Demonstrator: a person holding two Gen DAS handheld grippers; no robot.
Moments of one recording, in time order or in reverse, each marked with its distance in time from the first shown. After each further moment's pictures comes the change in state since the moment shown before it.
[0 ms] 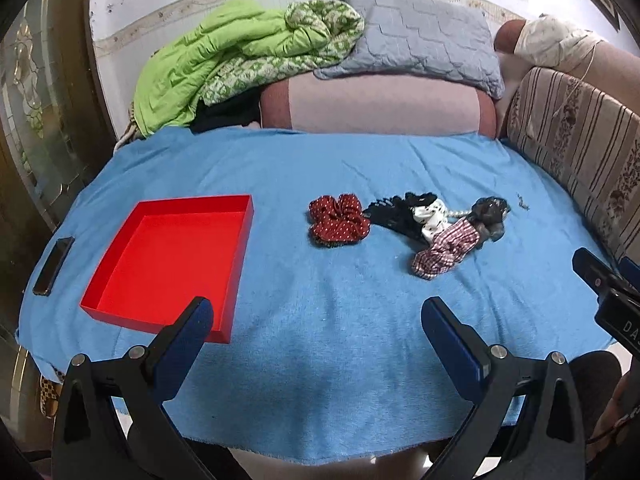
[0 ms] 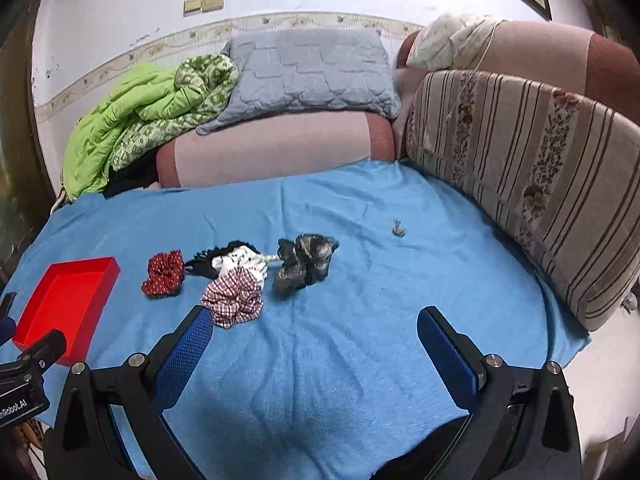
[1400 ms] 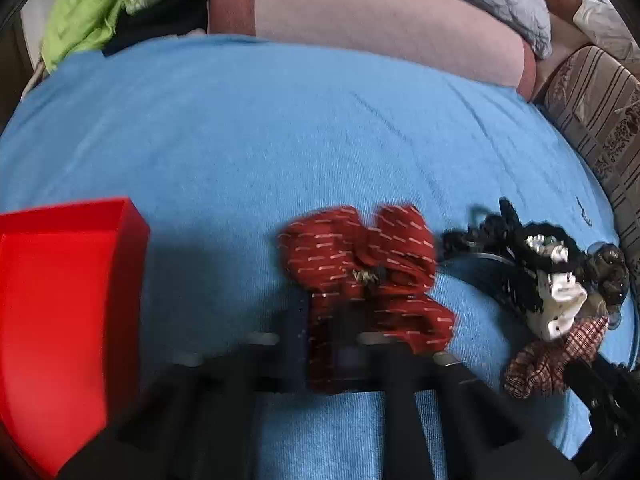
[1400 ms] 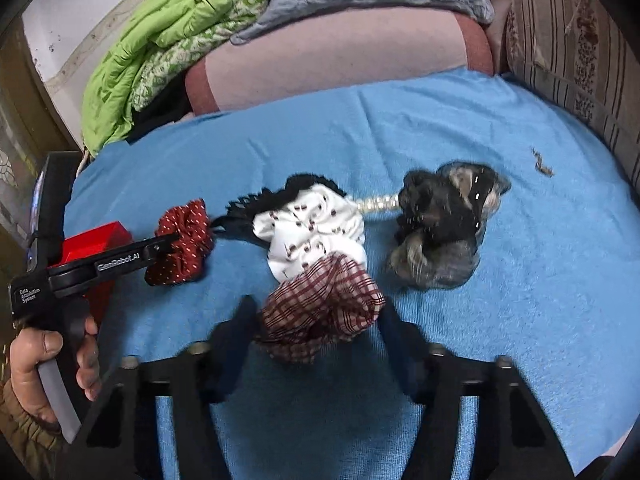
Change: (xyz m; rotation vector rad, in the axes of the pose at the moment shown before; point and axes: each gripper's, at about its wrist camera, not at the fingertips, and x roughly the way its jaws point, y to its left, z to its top) left arm 0.264 0.021 0.082 -0.028 0.303 -0.155; right arm 0.180 0.058 0.003 0.055 0.297 0.302
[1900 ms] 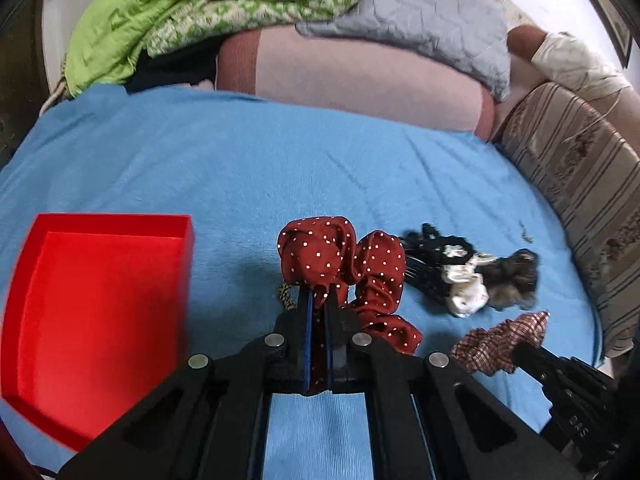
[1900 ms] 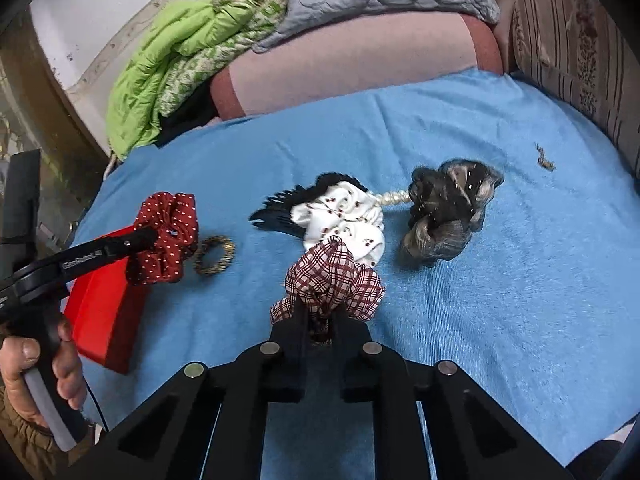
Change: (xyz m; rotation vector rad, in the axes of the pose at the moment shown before) left arm -0.118 0.003 -0.030 -0.013 -0.167 -0.085; right arm -0.048 0.007 -0.013 -0.004 -0.024 0.084
